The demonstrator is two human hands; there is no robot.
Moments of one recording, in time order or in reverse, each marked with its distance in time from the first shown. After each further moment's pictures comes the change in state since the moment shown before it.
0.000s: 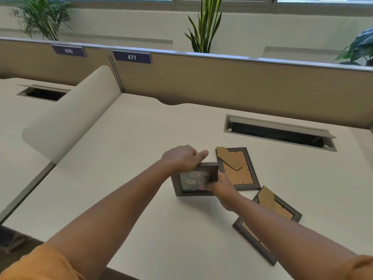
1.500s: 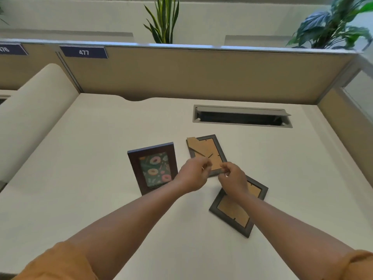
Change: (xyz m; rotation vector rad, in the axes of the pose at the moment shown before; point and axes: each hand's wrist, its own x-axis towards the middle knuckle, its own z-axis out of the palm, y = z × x) left_hand -0.003 0.065 0.114 -0.344 0.052 0.391; right_hand -0.042 0.032 -0.096 -0.609 0.640 -0.126
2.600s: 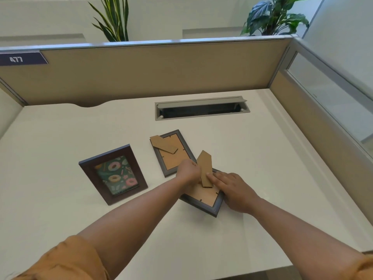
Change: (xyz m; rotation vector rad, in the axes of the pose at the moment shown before) left_hand 0.041 0.058 0.094 -0.282 -0.124 -0.525; right_hand -0.043 0.112 -0.098 -0.727 -0.248 -0.657
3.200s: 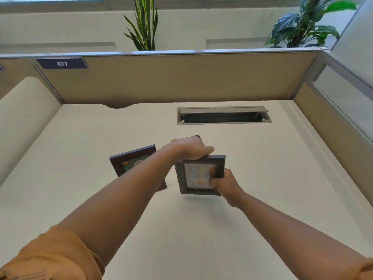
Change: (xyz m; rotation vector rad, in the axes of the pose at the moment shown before) left_hand -0.034 0.071 -0.117 0.590 -0.143 0.165; right_hand 0.083 -0.085 -0.034 1.416 0.123 0.574
